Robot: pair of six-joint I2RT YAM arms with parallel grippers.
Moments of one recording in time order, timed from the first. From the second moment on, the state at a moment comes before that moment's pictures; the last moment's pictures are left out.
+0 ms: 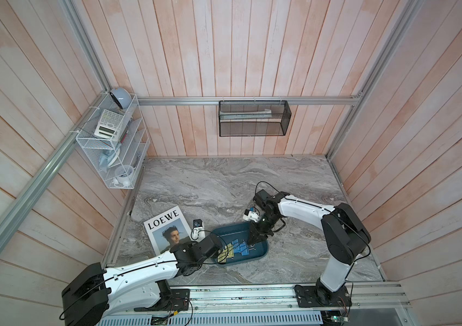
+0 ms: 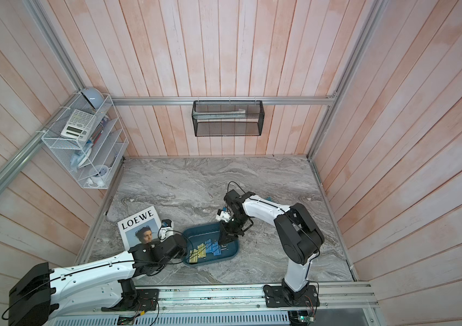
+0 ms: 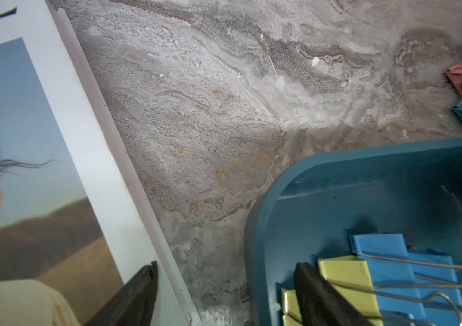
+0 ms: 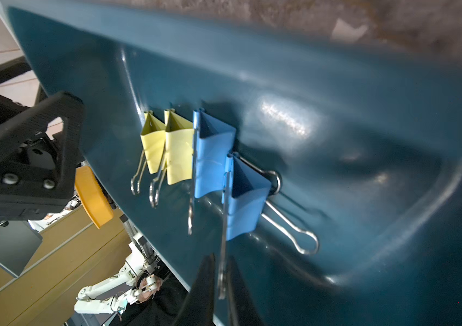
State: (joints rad) left arm -1.00 1.07 0.49 -0.48 -0.49 -0.96; right arm 0.66 1.79 1.15 -0.93 -0.73 0.31
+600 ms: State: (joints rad) left arm -1.00 1.07 0.49 -0.47 -0.49 -0.96; right arm 0.09 1.51 1.21 -1.00 -0.61 0.33
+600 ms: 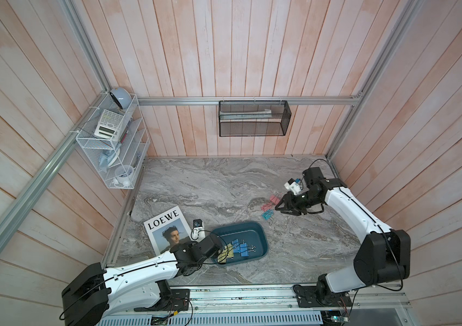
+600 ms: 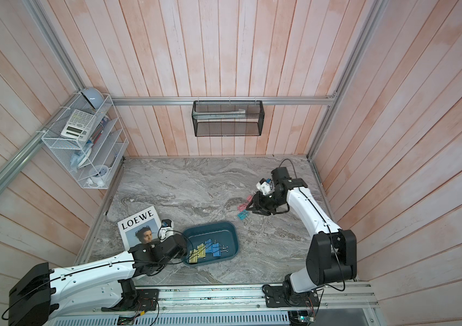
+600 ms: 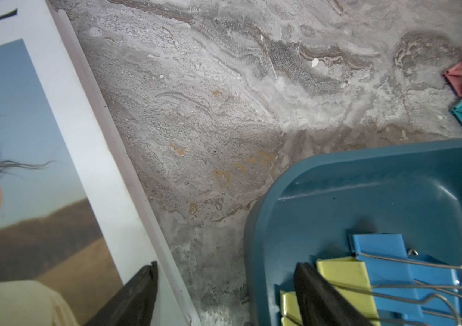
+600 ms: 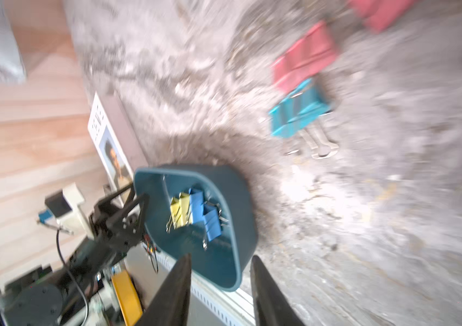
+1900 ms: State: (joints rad) left arm -1.00 1.04 0.47 -0.49 -0.49 -0.96; right arm -0.11 2.02 1.44 -0.76 -0.43 0.21
